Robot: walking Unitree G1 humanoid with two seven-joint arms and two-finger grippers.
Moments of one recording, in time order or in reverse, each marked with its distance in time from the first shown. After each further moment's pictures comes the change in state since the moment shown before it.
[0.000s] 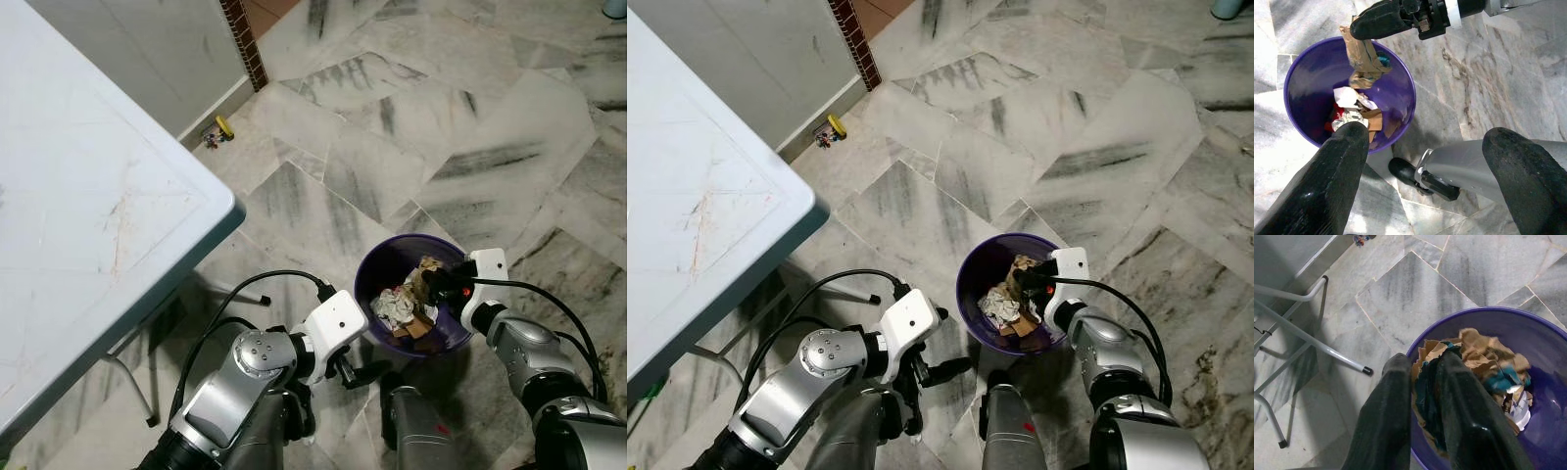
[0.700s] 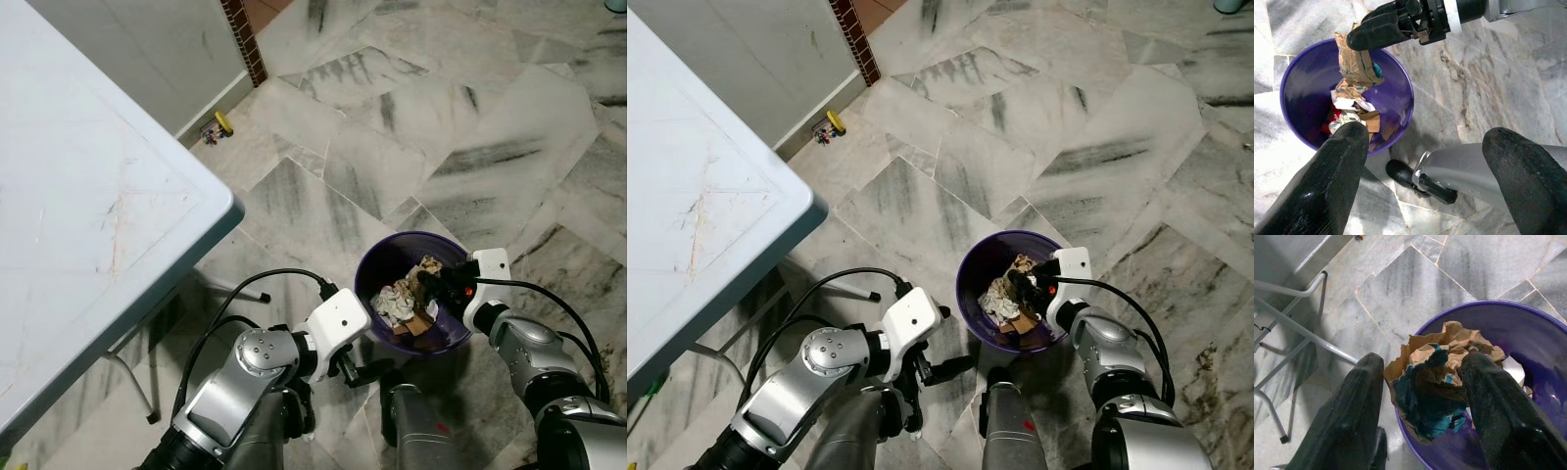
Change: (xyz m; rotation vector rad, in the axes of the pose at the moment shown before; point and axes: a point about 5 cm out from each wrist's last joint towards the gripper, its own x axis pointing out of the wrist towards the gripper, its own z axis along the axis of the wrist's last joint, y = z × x) left arm 0.002 -0.001 0.004 -0.002 -0.012 -0.004; right arm -0.002 -0.003 0.000 -0.003 0.009 0.006
